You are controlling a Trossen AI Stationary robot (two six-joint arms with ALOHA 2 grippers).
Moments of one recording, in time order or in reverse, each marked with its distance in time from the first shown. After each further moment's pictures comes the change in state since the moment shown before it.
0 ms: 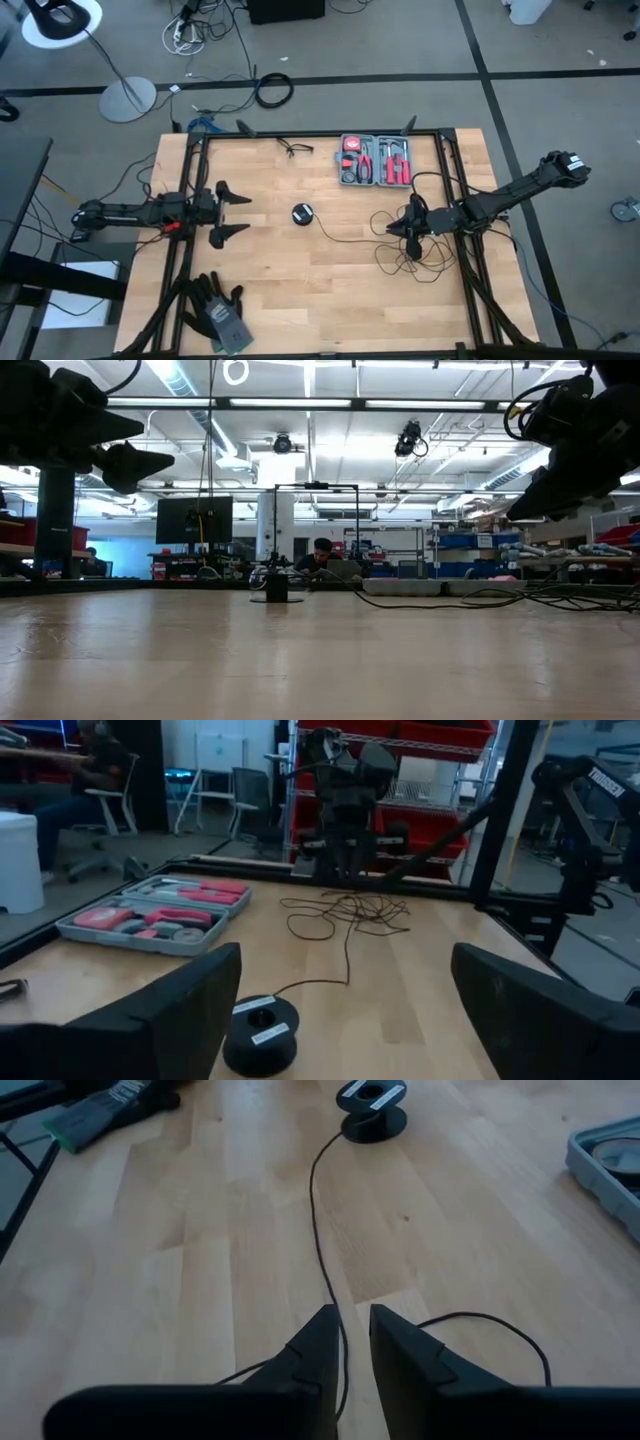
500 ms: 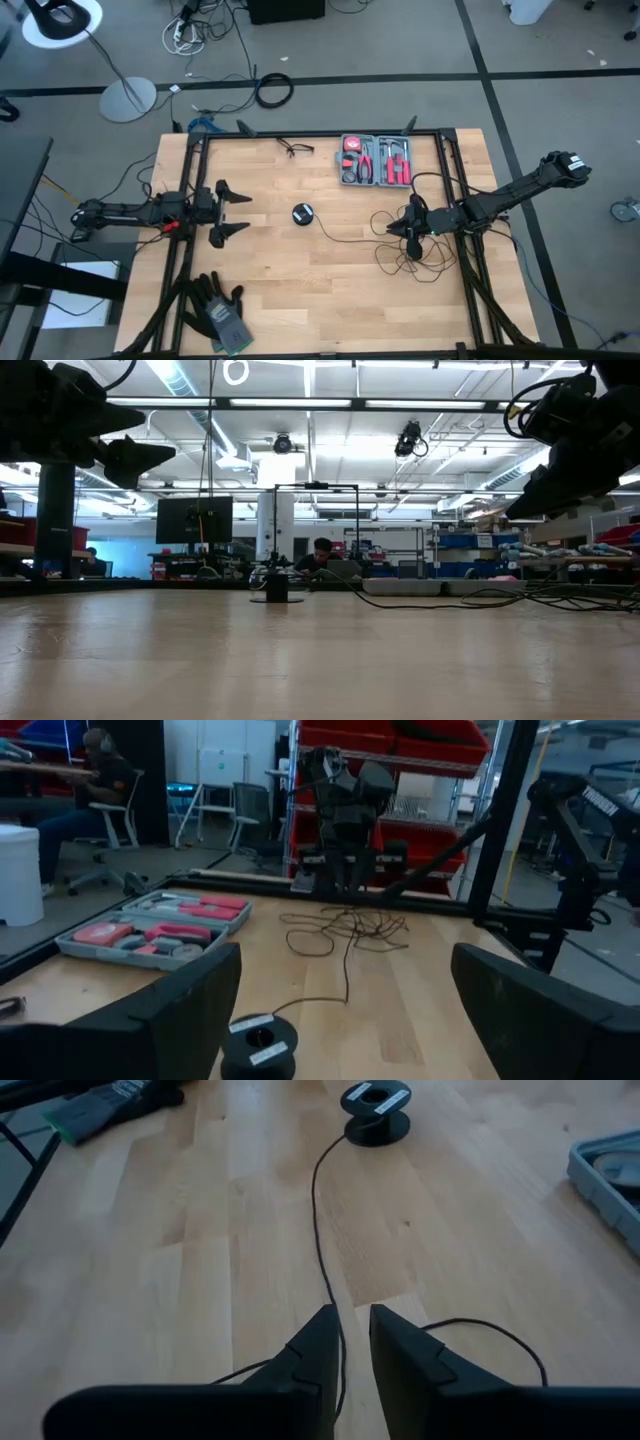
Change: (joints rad) left arm 0.000 0.023 0.000 0.060 -0.004 0.001; right arm 0.000 0.003 0.000 0.008 0.000 -0.033
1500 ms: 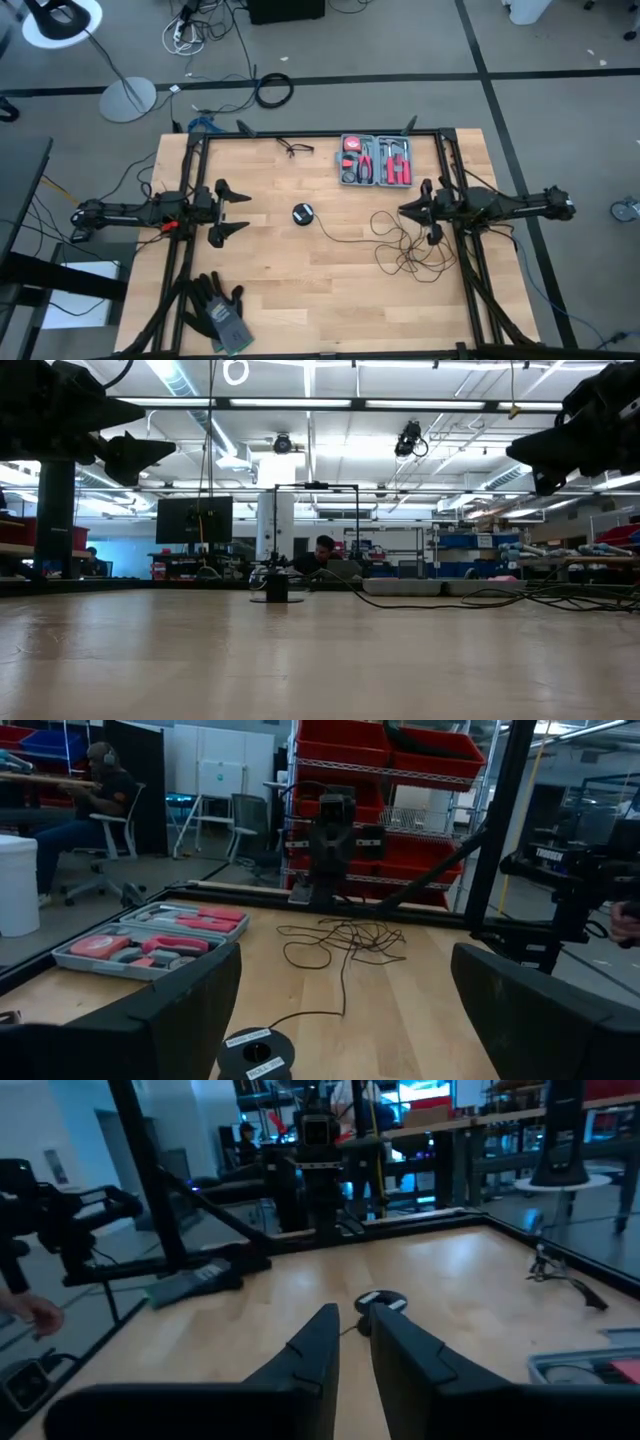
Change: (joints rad) left arm 0.000 0.000 0.000 0.036 0.004 -0.001; right arm -0.242 -0.736 -0.251 0.108 -0.220 -0.306
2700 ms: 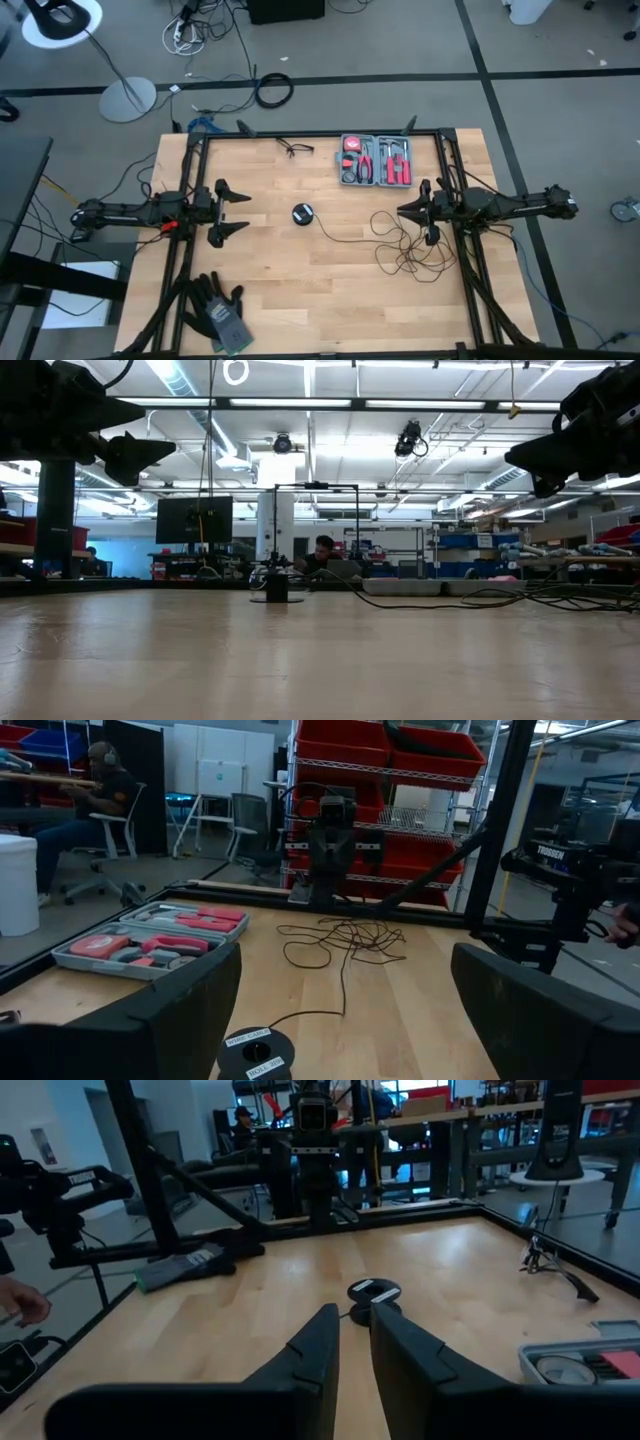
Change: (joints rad) left arm 0.000 0.000 0.000 0.000 0.000 0.000; right arm 0.001 0.043 -0.002 0.014 0.011 -0.025
